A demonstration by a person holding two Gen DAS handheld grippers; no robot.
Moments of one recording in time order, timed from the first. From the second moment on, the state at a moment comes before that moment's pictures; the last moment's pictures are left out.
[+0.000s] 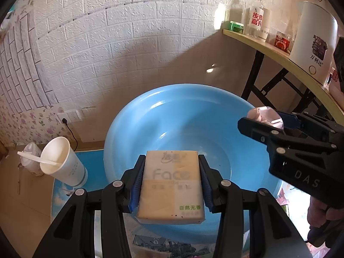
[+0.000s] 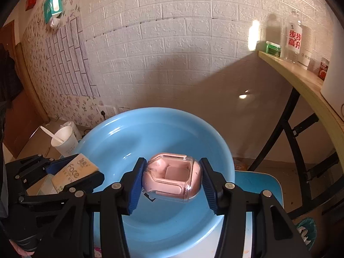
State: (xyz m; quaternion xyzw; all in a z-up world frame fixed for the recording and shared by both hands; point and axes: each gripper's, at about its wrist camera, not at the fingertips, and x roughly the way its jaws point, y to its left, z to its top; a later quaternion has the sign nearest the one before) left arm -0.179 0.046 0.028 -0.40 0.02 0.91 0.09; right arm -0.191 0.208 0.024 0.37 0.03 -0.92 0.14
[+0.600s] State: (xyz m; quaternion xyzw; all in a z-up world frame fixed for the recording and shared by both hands) left arm -0.206 0.074 0.000 -0.44 0.05 0.89 0.10; right arm -0.217 0.196 -0.006 0.40 0.07 -0.90 0.14
